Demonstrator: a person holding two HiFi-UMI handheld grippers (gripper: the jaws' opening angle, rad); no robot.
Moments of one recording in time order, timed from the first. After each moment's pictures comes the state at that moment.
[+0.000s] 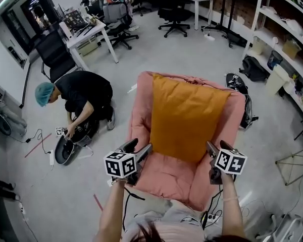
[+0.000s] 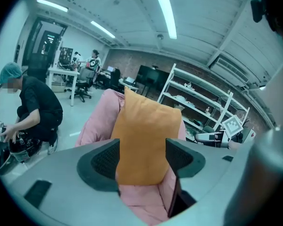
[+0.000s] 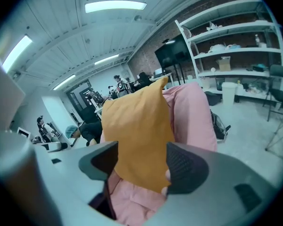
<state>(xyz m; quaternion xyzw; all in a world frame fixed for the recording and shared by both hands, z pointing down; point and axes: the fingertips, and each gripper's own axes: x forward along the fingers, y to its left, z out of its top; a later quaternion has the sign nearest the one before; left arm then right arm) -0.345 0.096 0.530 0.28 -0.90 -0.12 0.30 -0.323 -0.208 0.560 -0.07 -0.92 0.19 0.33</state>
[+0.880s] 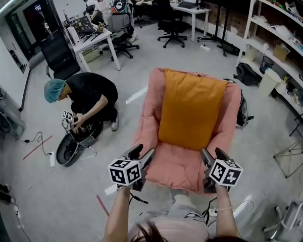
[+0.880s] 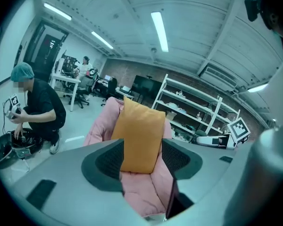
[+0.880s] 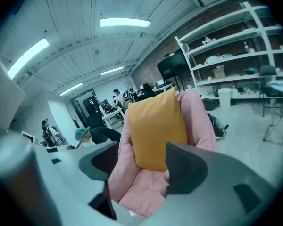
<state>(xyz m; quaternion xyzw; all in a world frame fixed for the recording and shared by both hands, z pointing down) -0.200 0.166 0.500 0.30 -0.91 -0.14 0.24 -0.162 -0.096 0.511 -0.06 -0.94 0.19 0.26</state>
